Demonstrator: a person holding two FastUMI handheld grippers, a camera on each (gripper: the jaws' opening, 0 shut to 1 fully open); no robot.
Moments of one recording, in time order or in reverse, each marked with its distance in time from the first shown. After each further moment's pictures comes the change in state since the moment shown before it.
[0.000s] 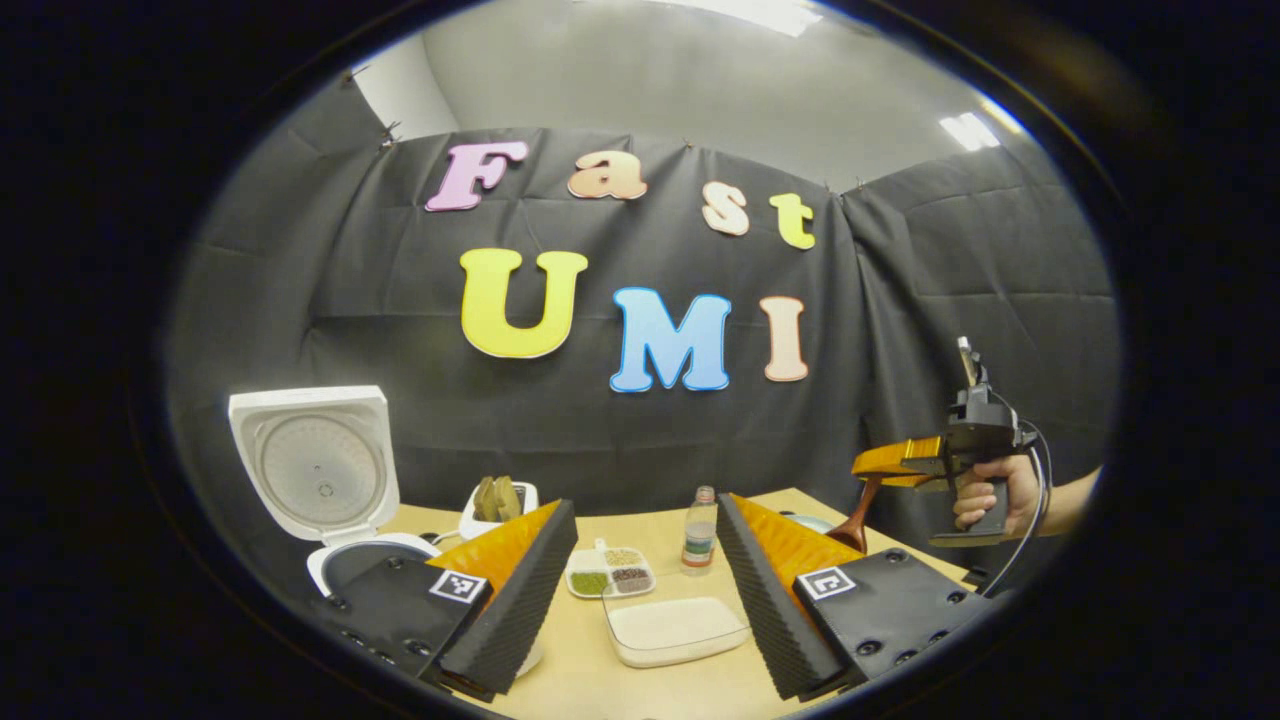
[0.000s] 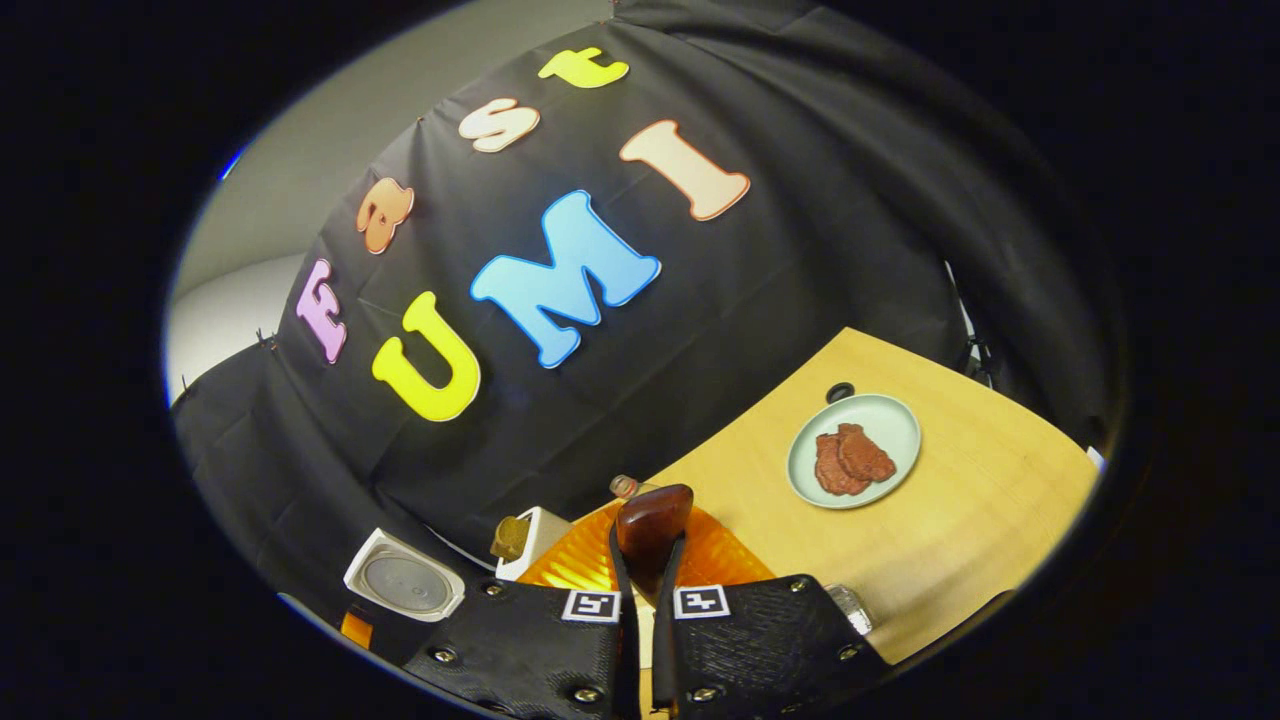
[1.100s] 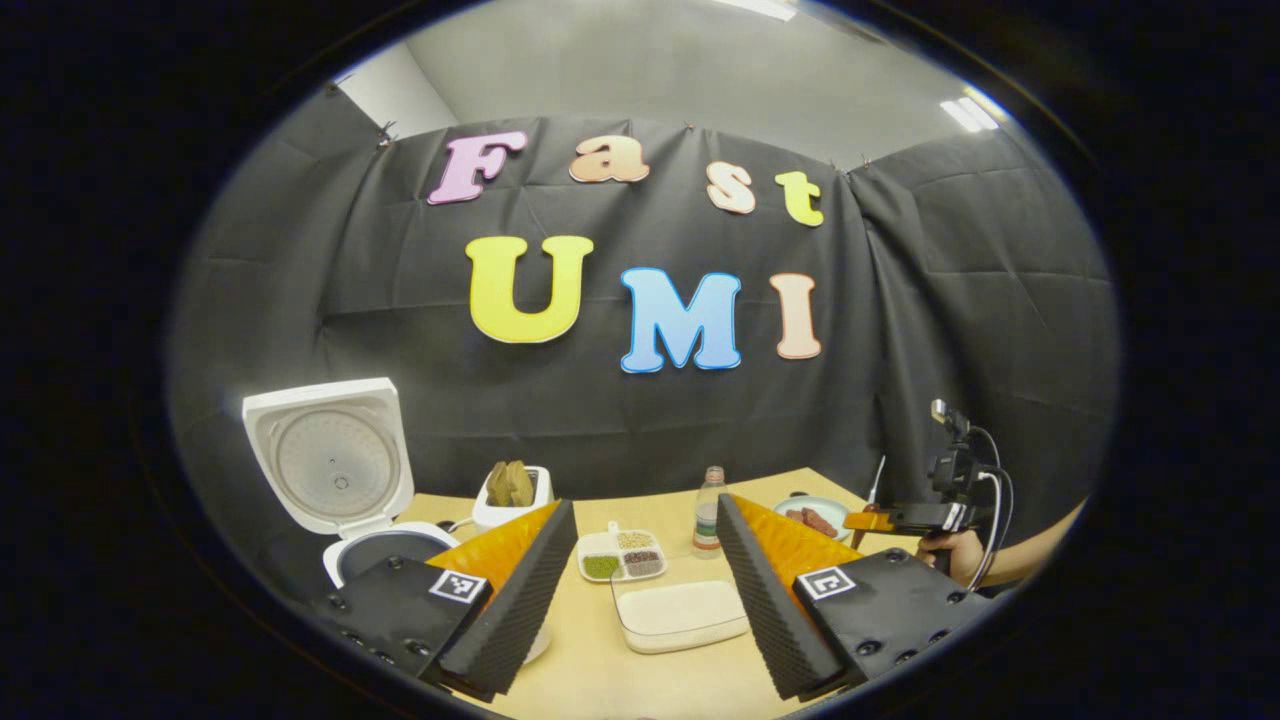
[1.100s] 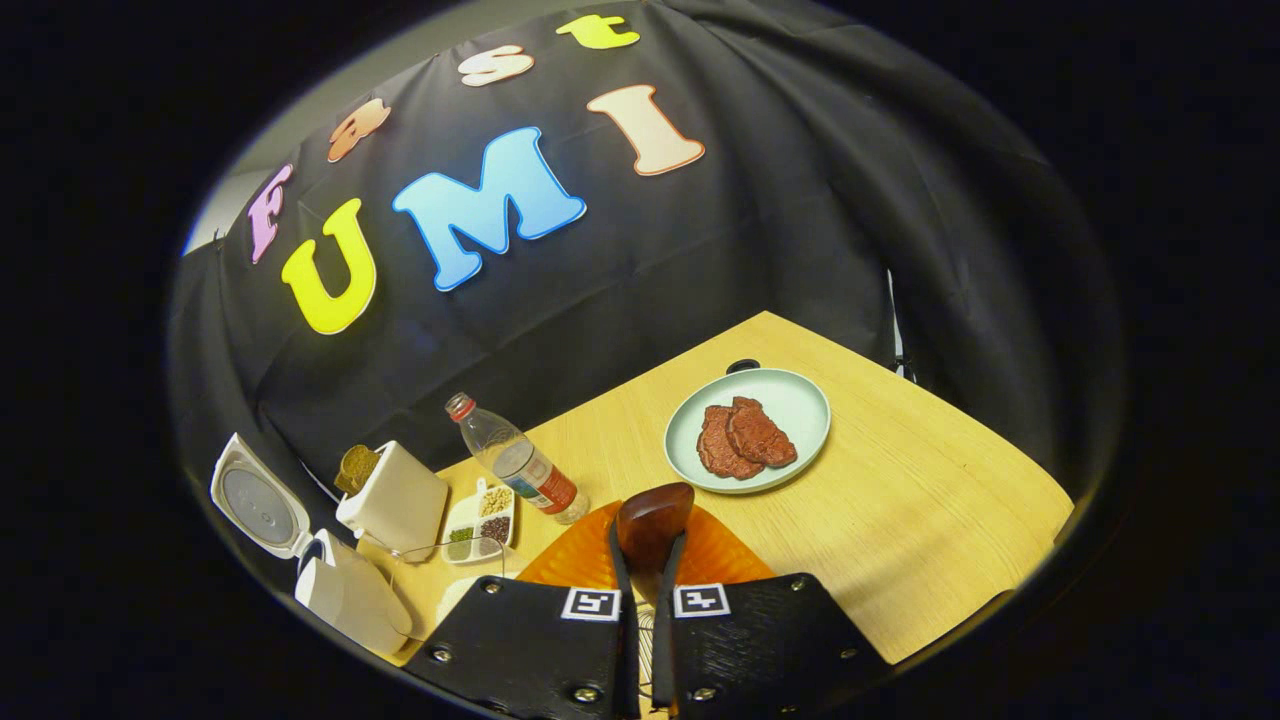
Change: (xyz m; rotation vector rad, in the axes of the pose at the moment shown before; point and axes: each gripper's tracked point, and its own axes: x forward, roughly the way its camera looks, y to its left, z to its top) left arm -0.004 -0.006 -0.007 0.028 0.067 0.060; right arm 0.052 -0.112 -0.086 -0.226 0.031 -0.232
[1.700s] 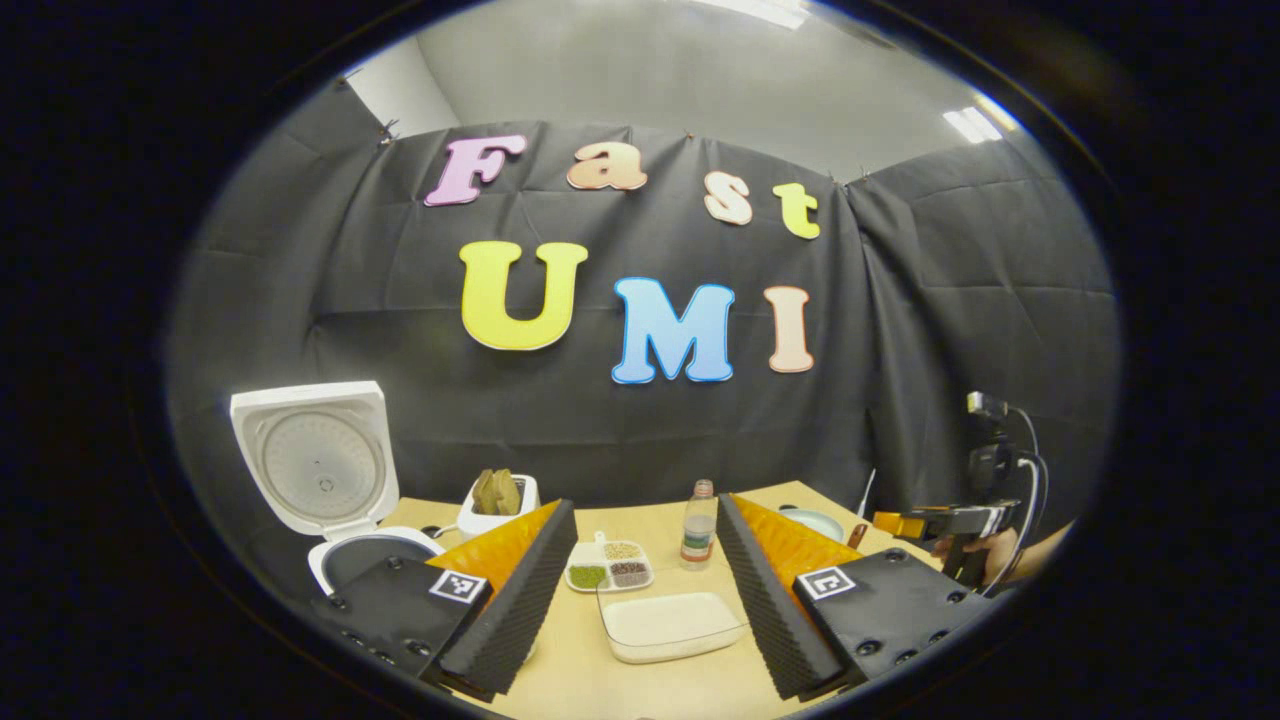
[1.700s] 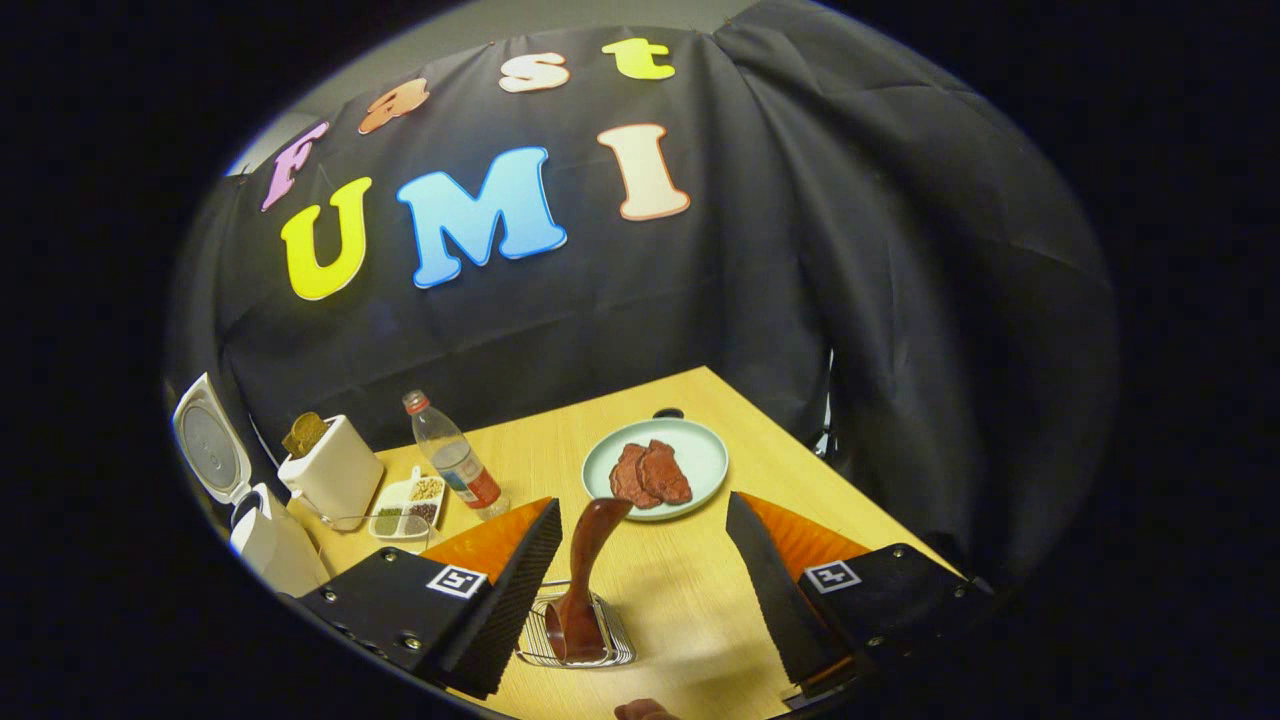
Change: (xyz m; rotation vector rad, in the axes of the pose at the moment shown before) left arm 0.010 -0.004 0.011 -0.031 -0.032 -0.014; right arm -0.073 -0.038 0.064 -0.200 -0.142 -0.132
